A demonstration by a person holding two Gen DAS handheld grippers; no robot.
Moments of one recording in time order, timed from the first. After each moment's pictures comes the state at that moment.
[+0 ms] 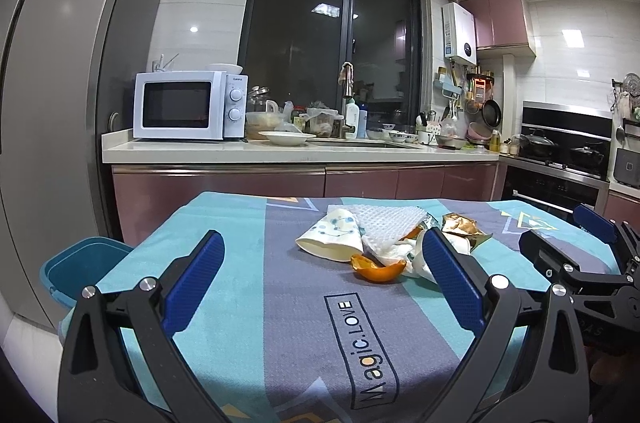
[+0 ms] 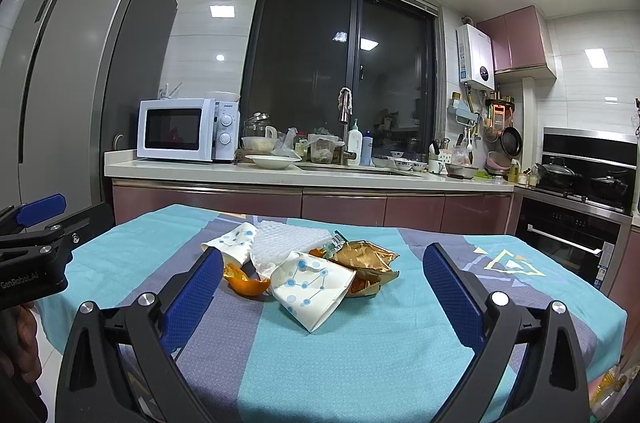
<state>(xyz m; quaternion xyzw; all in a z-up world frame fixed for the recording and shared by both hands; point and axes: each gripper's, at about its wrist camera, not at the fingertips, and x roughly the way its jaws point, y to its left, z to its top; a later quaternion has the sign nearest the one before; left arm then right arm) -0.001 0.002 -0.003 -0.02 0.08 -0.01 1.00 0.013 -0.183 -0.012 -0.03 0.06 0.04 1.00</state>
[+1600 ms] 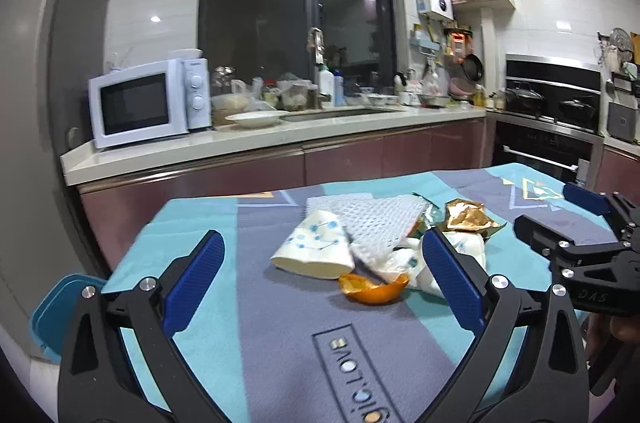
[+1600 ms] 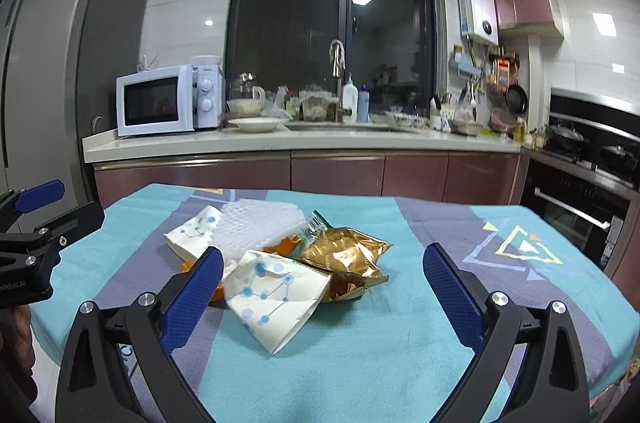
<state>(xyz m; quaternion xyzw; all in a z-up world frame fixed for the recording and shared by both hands) 0.105 -0.026 0.022 0.03 0.15 -0.06 0.99 0.103 -0.214 0.000 -0.01 0.15 0.04 0.99</state>
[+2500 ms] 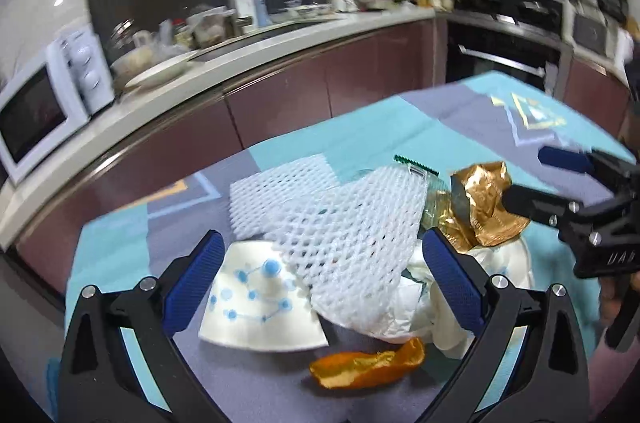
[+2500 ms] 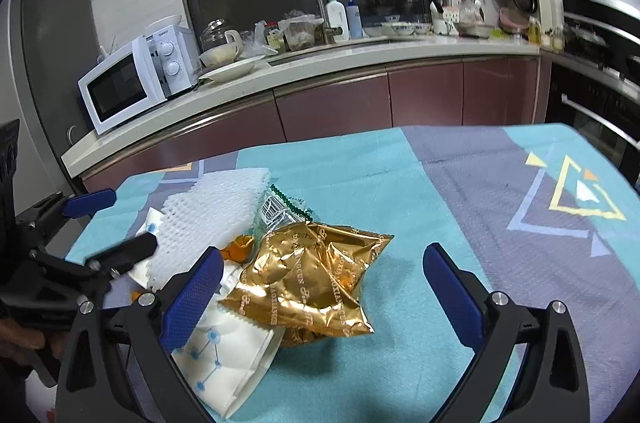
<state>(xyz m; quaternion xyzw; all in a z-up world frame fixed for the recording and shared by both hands) 0.301 -0.094 -0.009 0.14 0.31 -0.17 0.92 0.230 -0.262 -0.026 0.09 0.31 0.07 0.94</state>
